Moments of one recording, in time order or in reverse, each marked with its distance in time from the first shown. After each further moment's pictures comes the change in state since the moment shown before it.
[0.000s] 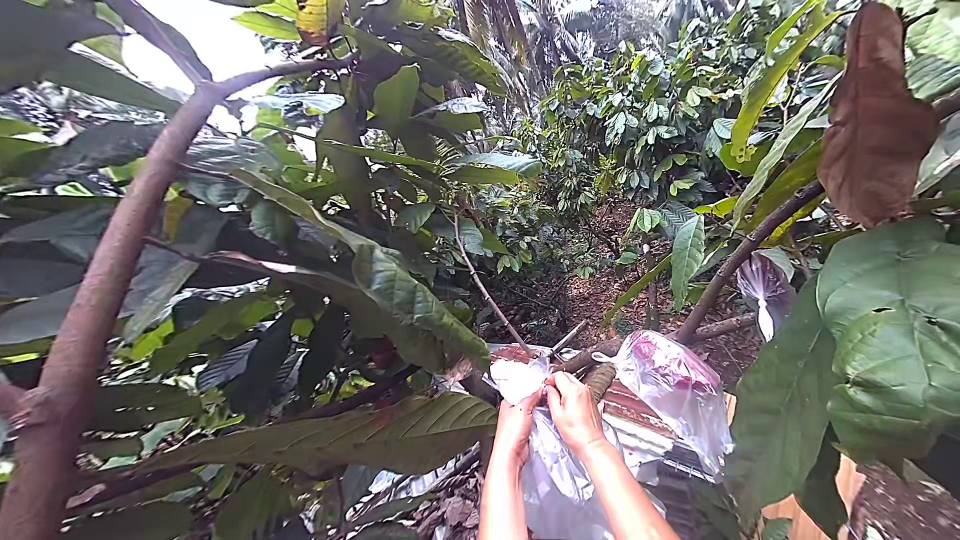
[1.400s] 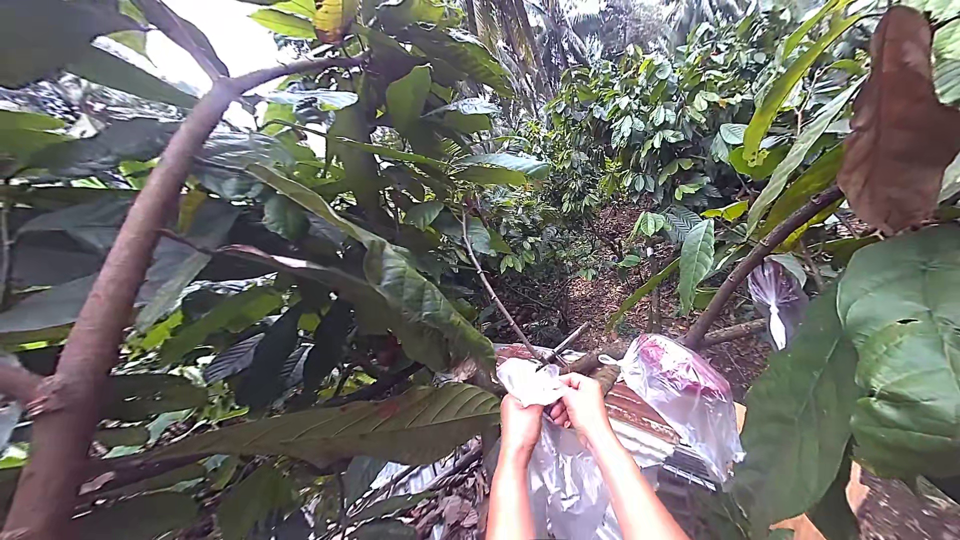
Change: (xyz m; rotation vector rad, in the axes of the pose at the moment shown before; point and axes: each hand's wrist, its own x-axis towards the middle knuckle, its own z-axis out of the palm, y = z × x) left_hand 0.009 -0.013 -0.009 0.263 0.004 0.347; right_hand 0.009 -0.007 -0.005 0.784 -0.065 0.471
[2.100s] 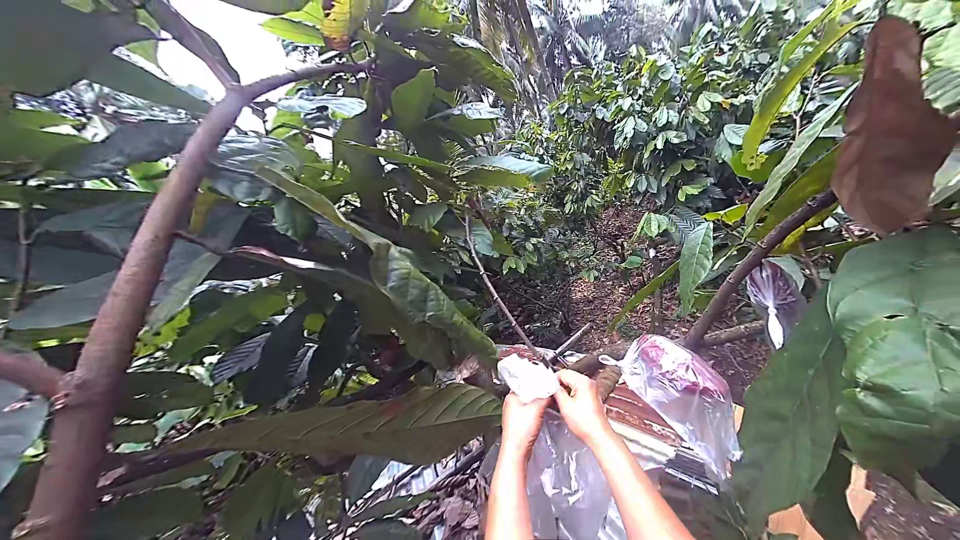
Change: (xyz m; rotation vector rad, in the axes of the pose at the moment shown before) left_hand 0.005 0.005 0.000 0.084 -0.034 -0.134; right_hand 0.007 0.000 -0.008 -0.532 -0.055 -0.409
